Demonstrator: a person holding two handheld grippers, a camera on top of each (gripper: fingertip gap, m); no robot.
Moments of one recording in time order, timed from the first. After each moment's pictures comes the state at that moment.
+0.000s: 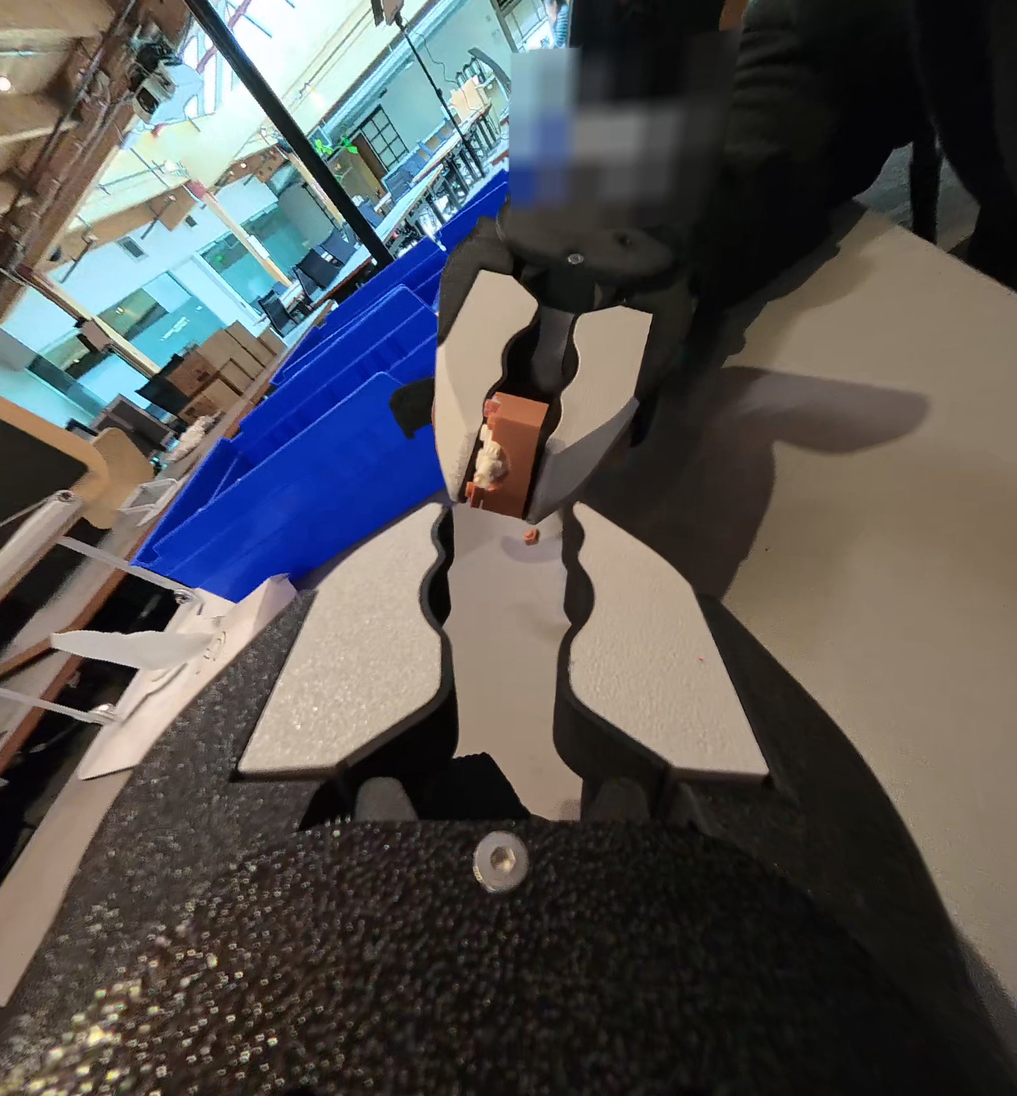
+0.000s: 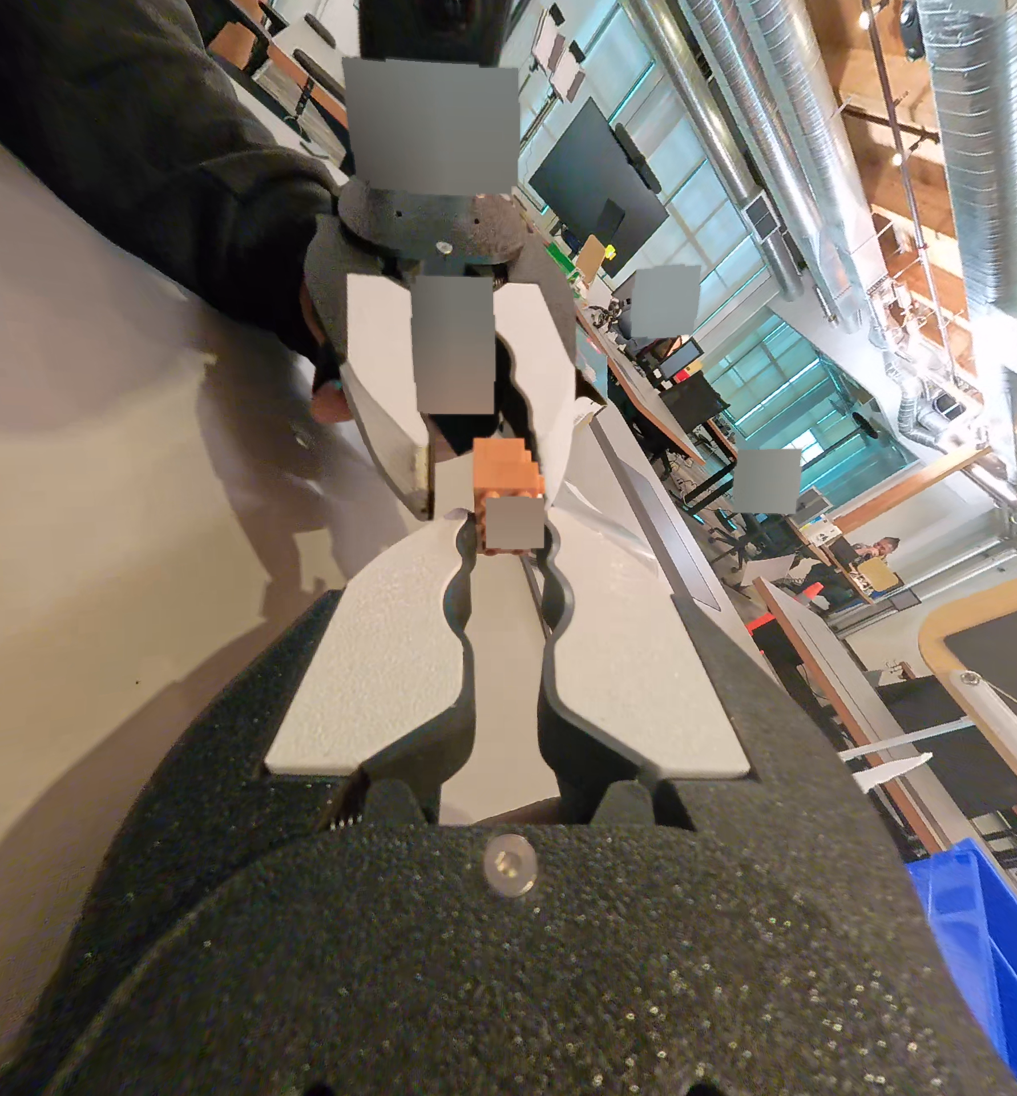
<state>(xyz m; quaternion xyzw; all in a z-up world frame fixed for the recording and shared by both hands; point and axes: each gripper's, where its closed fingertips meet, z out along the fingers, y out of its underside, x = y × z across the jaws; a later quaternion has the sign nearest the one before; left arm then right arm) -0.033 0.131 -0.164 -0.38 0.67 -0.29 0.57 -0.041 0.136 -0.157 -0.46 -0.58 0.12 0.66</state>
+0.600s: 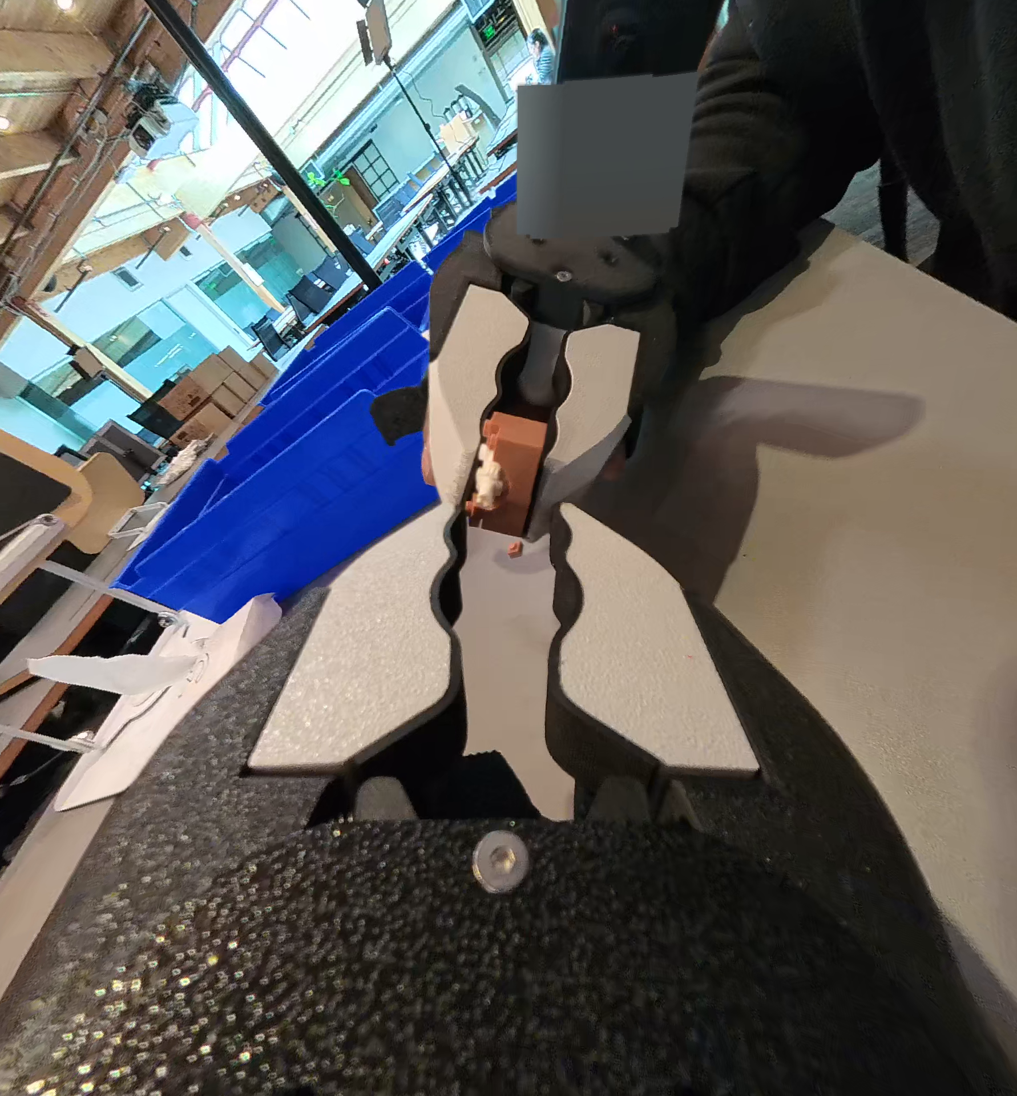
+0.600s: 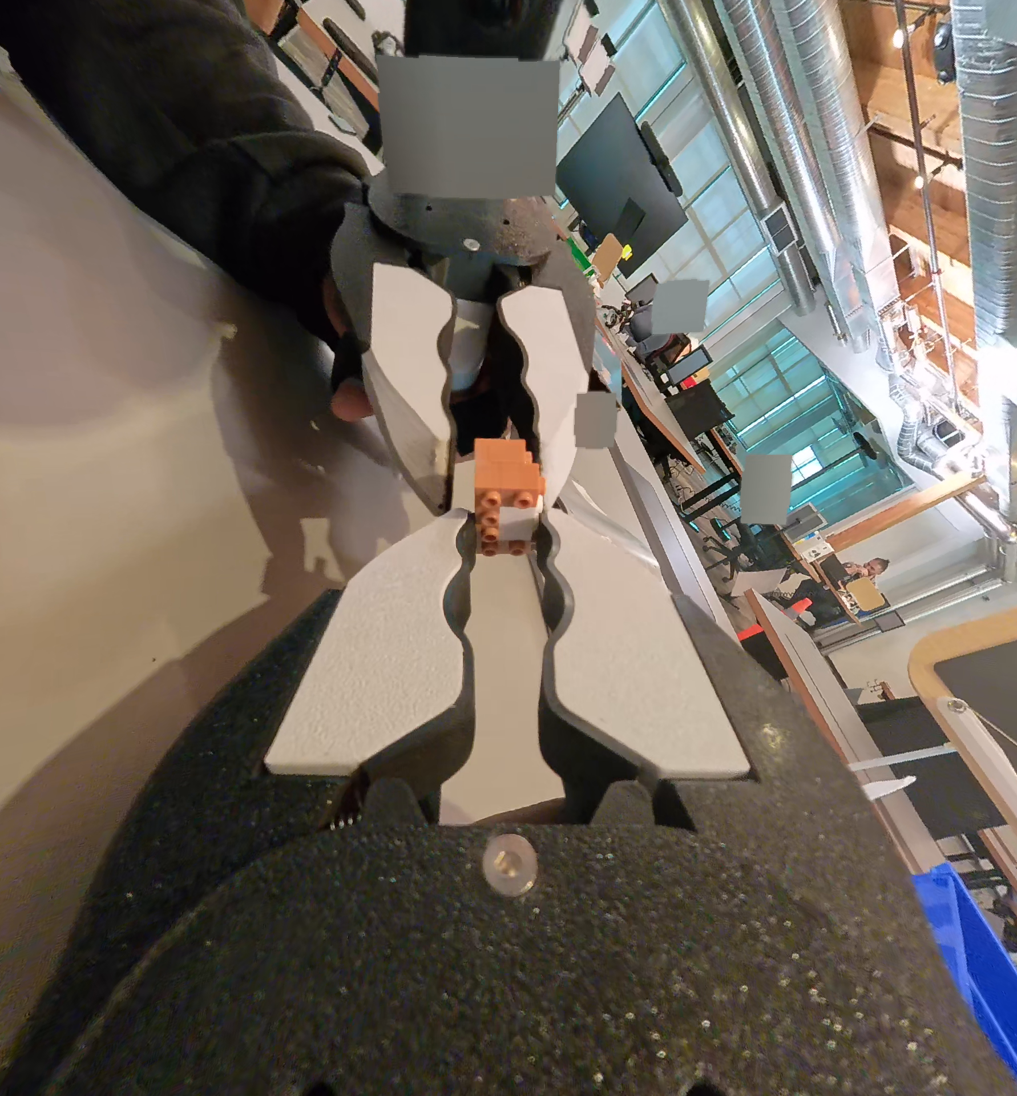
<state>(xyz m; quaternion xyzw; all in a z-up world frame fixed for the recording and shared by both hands) -0.032 0.122 -0.166 -0.36 0.67 -0.30 0.57 -0.045 0.131 -0.163 -0.45 -0.60 0.10 0.65</state>
